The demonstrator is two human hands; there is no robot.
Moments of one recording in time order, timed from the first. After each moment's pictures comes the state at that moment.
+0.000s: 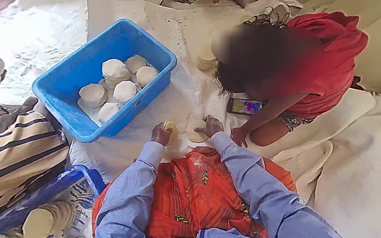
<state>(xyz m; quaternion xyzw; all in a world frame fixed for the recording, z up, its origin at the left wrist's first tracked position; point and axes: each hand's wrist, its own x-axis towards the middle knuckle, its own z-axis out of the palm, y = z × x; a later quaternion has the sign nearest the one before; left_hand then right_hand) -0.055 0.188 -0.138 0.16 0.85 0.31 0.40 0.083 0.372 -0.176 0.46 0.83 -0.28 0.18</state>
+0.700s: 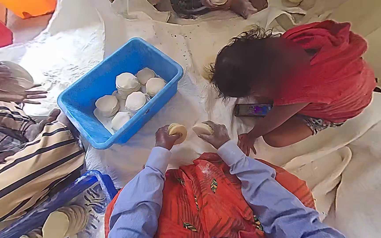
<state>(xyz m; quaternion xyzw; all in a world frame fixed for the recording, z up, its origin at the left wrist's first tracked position) -0.064 0.185 -0.125 0.21 0.86 0.33 0.32 0.092 0.345 -0.141 0.33 0.87 -0.37 -0.01</state>
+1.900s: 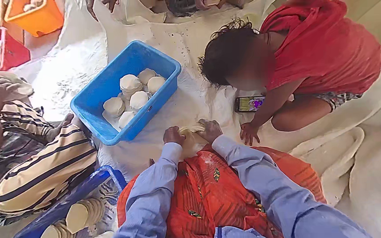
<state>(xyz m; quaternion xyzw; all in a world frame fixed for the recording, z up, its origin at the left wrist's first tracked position) -0.038 0.194 -0.121 0.24 0.91 0.09 0.32 0.086 0.321 -0.155 0.30 0.89 -0.35 0.01</state>
